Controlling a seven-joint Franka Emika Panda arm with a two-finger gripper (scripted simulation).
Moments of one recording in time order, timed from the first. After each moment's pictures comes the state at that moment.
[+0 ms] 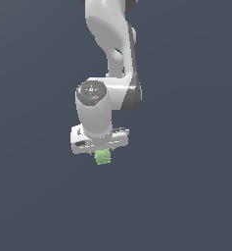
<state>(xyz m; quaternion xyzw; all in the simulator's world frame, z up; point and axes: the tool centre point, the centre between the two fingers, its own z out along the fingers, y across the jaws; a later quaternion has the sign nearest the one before) 0.064 -0.054 0.145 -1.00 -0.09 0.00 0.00</state>
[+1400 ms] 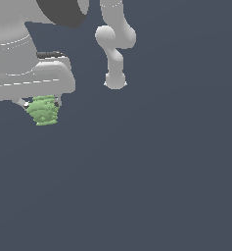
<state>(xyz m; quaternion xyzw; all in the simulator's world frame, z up) 0.039 -0.201 0.366 -1.00 -0.09 0.00 0.00</state>
